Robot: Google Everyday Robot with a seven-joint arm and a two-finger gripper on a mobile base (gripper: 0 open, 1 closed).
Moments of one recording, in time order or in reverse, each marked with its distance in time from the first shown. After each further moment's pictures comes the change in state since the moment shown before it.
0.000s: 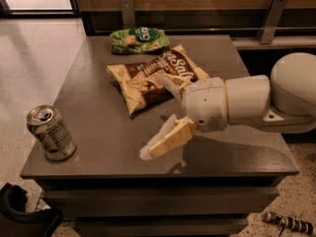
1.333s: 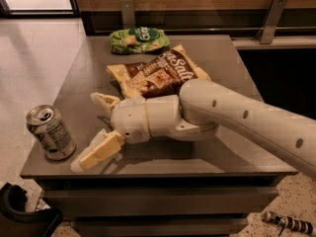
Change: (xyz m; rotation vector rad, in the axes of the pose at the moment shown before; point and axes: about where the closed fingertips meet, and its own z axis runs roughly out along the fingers) arm 0.000 0.026 0.149 -0.204 -0.163 0.054
